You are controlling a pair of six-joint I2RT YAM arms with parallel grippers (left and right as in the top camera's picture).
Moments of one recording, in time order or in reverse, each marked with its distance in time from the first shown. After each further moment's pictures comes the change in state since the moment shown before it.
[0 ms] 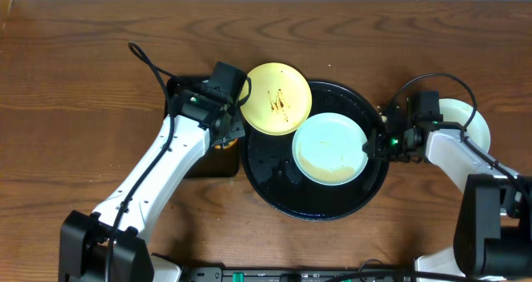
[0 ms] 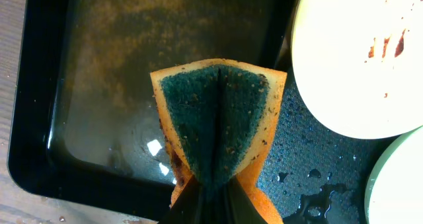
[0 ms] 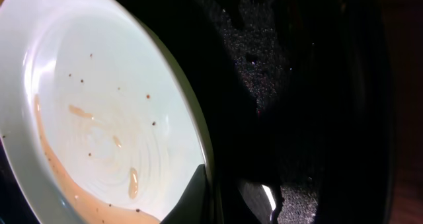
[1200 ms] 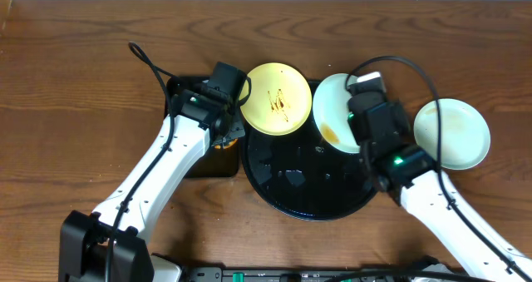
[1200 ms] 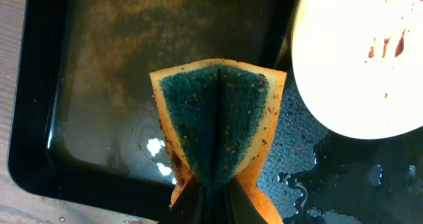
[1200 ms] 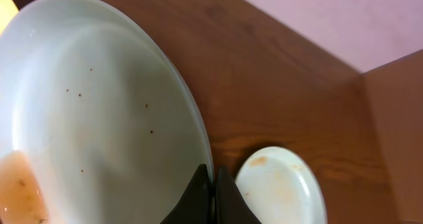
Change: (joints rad) left arm 0.000 0.000 0.000 0.000 0.000 0.000; right arm 0.519 -0.393 0.018 0.150 1.085 -0.204
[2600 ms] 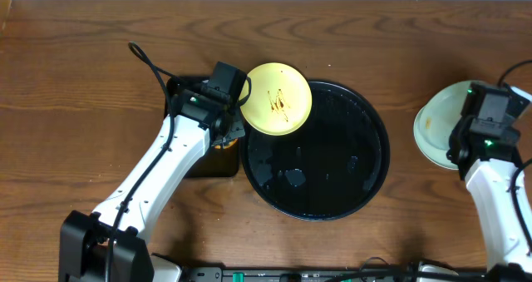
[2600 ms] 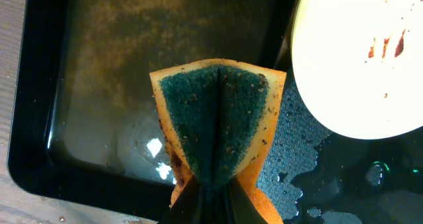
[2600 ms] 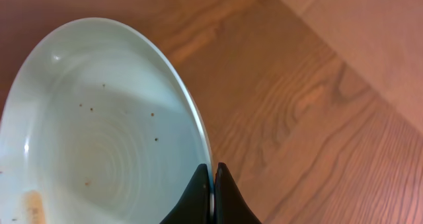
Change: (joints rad) left arm 0.000 0.000 0.000 0.000 0.000 0.000; right arm -0.718 0.052 0.000 -0.068 -0.022 0.374
